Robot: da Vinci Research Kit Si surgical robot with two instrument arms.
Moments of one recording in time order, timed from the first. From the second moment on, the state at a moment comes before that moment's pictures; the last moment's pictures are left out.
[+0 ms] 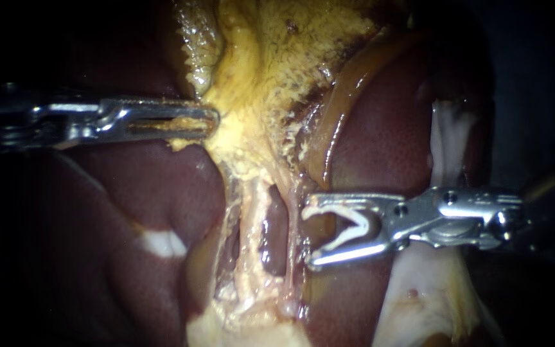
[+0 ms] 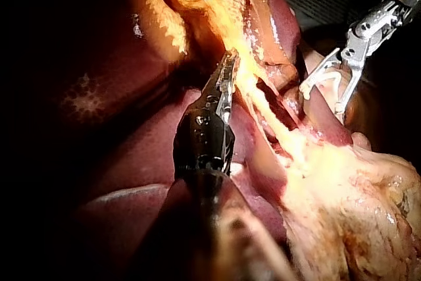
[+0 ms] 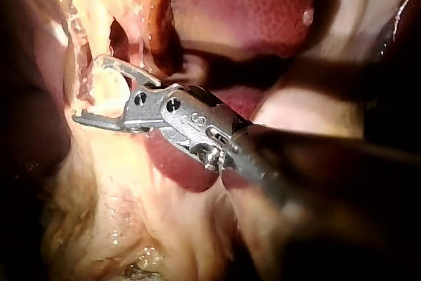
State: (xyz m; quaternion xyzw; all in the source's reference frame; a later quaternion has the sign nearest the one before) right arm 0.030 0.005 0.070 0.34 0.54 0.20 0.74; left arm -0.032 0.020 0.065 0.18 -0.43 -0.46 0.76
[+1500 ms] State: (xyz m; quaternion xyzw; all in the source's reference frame) right arm 0.037 0.004 0.080 0.35 0.50 0.24 0.75; left arm -0.033 0.018 0.059 0.17 -0.45 -0.46 0.75
